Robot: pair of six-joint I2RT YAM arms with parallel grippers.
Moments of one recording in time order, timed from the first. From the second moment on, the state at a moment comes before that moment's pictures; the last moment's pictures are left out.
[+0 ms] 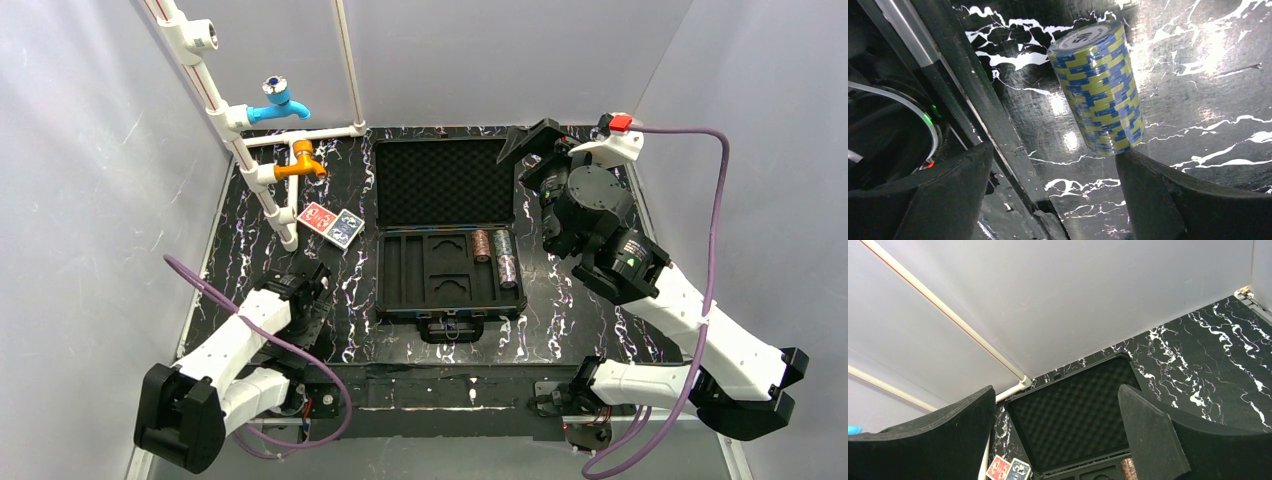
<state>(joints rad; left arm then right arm) -0.37 1.02 0.60 -1.22 -0.28 -1.63 0.98 1.07 1.41 -0.24 1.02 0.45</state>
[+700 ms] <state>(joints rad) -0.26 1.04 0.52 -1.12 -0.22 -1.61 0.99 1.02 1.35 -0.13 1.08 0.39</state>
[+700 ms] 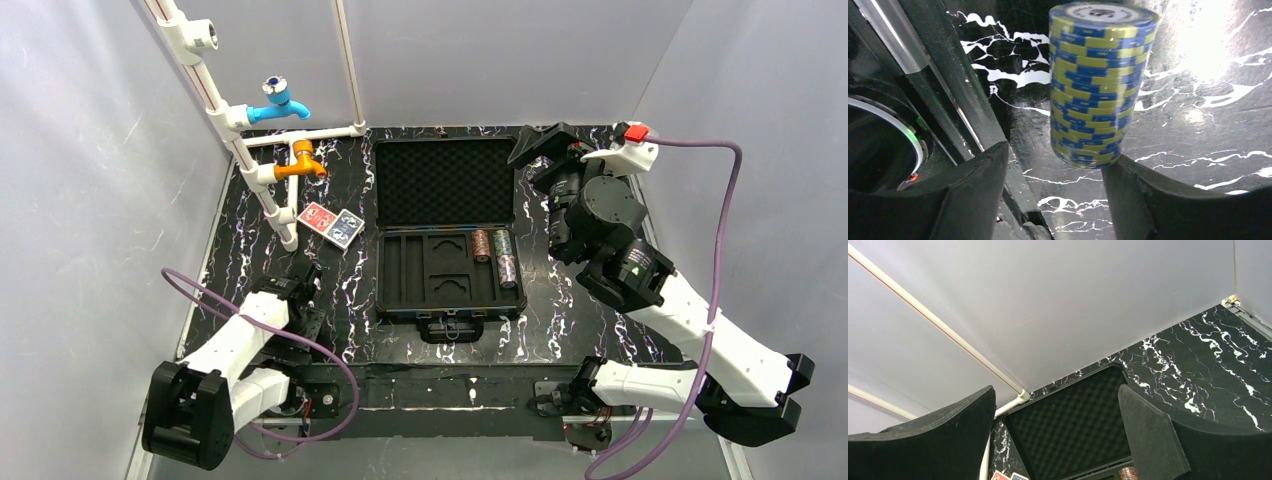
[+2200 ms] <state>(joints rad) -0.25 1.13 0.55 -1.04 -0.20 -1.42 1.00 0.99 1.20 -0.09 1.13 0.37</state>
